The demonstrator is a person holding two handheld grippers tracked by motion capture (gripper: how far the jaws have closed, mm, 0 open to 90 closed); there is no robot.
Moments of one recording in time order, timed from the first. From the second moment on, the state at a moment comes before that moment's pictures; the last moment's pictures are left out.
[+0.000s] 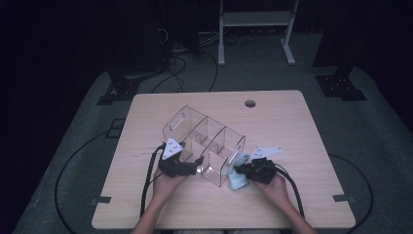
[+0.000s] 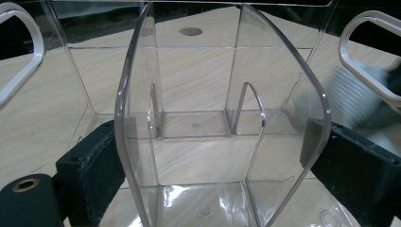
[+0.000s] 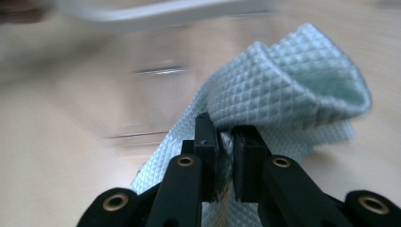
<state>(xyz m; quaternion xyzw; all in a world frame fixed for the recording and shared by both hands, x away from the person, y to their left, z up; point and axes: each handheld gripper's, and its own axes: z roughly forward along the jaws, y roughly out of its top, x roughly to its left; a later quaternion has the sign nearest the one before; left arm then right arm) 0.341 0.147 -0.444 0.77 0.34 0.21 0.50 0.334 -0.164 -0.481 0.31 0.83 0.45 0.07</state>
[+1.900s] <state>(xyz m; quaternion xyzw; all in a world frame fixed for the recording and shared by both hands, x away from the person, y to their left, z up) 0.338 0.157 -0.444 0.77 0.34 0.21 0.50 0.317 -0.144 -0.483 0.26 0.85 0.45 0.04</state>
